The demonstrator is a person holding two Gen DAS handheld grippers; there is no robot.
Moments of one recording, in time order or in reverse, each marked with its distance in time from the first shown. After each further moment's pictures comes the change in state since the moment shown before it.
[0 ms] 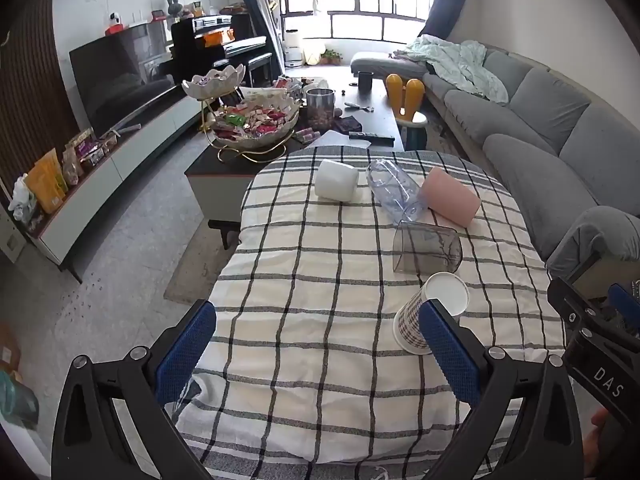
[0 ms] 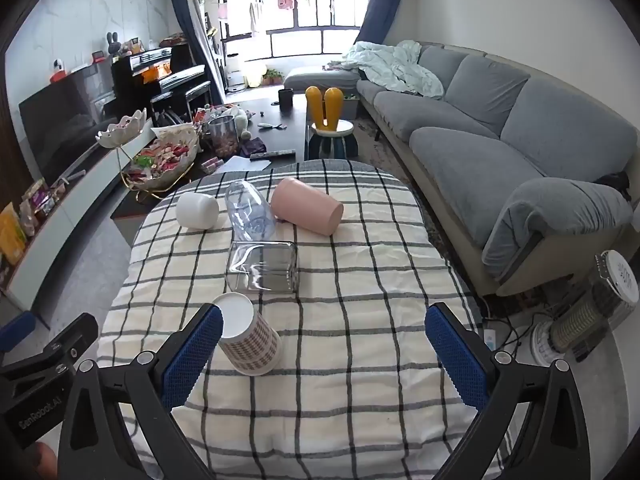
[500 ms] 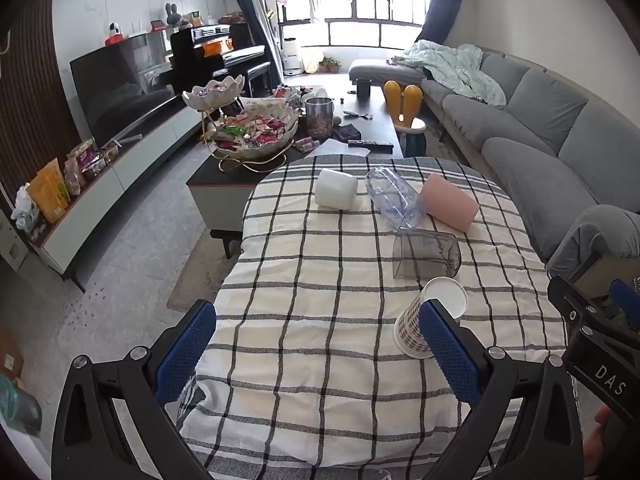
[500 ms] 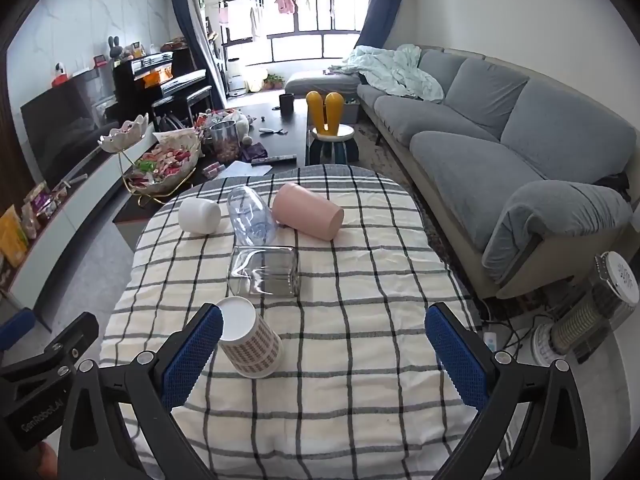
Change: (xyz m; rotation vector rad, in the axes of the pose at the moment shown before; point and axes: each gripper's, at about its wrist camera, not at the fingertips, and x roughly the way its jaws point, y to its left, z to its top) left arm -0.013 -0.006 0.001 0.039 -0.056 0.022; right arm 0.002 0.002 0.002 -0.002 -0.011 0.007
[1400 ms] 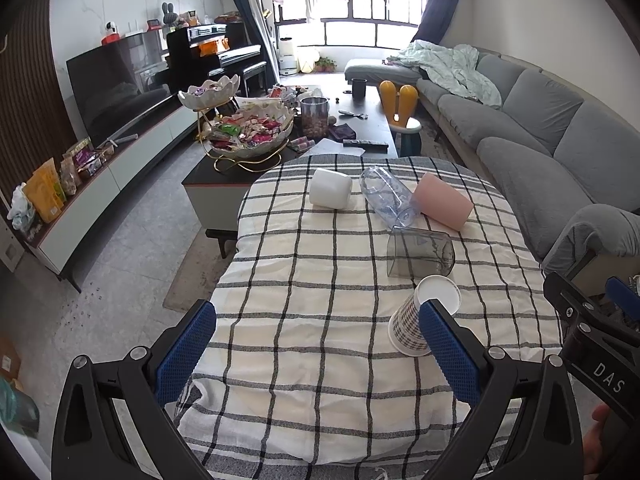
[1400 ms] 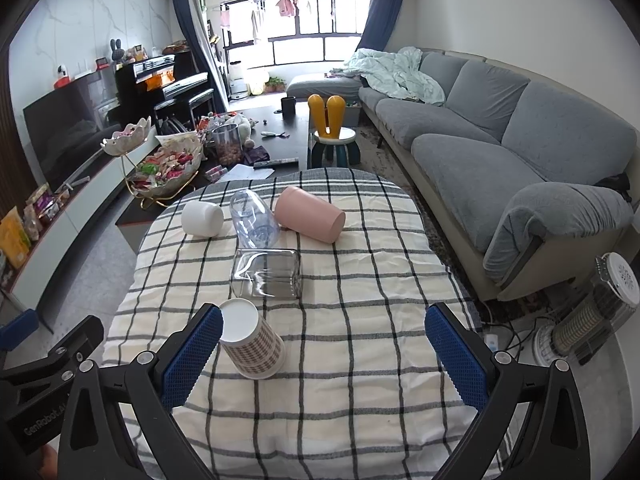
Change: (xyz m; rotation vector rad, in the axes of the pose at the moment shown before) left arm -0.003 -0.004 -0.001 -0.001 0.004 -0.012; right arm -0.009 -0.003 -0.002 0.007 -0.013 0.006
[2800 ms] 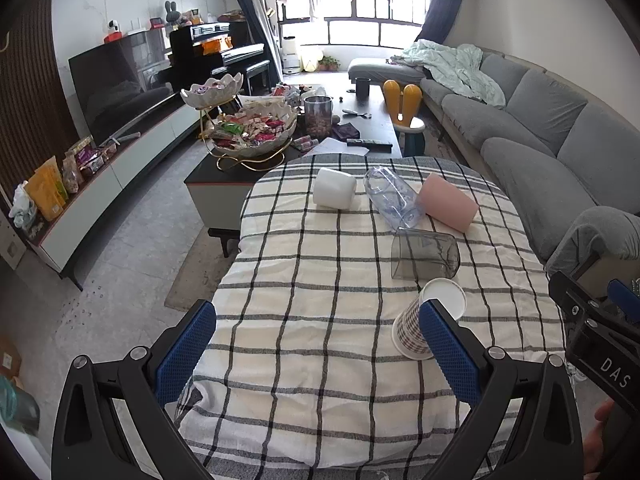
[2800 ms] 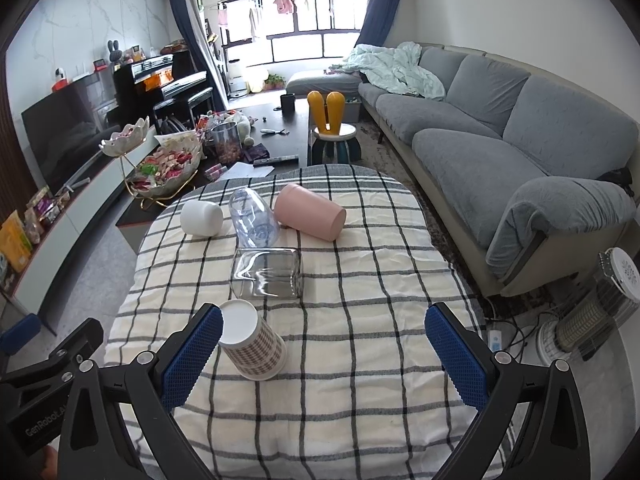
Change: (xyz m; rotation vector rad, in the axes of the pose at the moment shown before) left arm 0.004 0.003 0.000 -0.010 0.002 0.004; right arm 0.002 0.002 0.003 0.009 -0.001 0.004
